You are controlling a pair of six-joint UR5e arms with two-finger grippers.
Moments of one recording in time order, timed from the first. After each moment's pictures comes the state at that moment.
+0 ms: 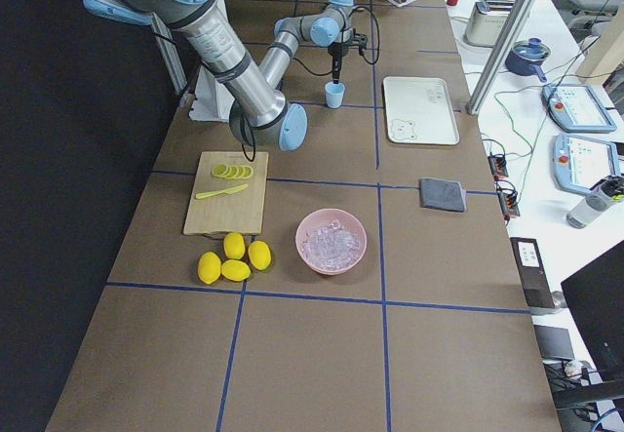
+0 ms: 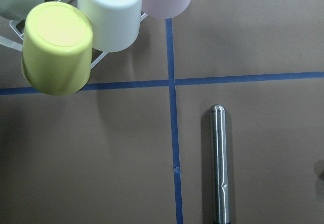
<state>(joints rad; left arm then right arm) -1.57 -1.56 -1.66 -1.55 -2.38 0.02 0.52 -0.66 1.55 -1.72 1.93 1.25</state>
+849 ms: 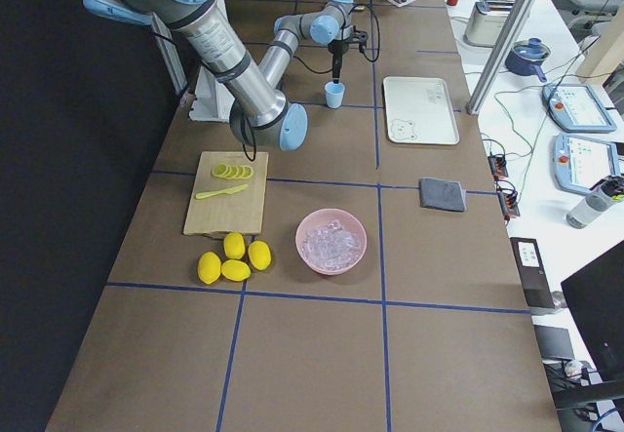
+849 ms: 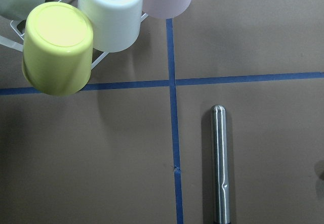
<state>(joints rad) -1.57 -1.56 -1.66 -1.55 -2.38 0.02 0.54 -0.67 1.59 -1.72 1.93 1.25</state>
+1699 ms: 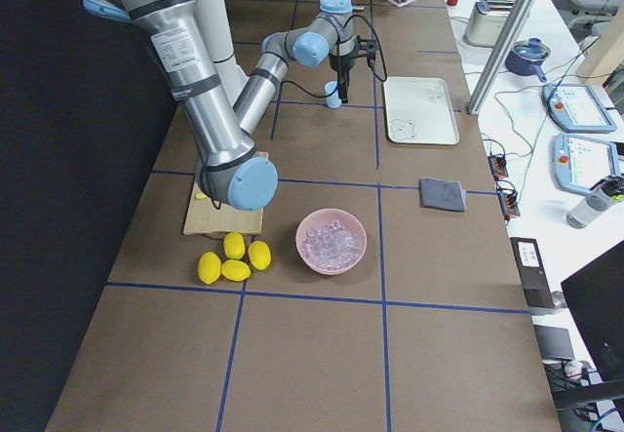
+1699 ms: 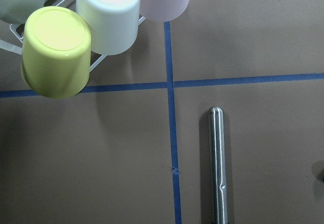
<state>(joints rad) -1.57 -1.56 -1.67 -1.55 -2.38 0.02 0.87 -1.26 2.18 -1.74 2.06 0.98</state>
